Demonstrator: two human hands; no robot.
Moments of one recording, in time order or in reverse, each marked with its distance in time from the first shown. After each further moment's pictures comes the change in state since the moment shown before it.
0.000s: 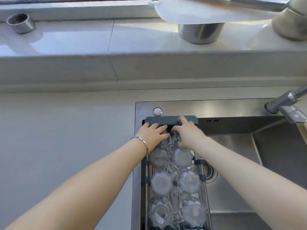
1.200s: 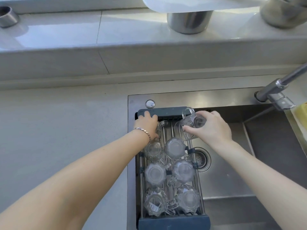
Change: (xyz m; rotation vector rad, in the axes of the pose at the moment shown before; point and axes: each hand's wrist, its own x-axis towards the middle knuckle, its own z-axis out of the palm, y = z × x) left_hand 0.013 0.018 -0.010 -0.310 -0.014 -0.372; right_hand -0.072 0.034 -0.018 0.444 0.371 0.401
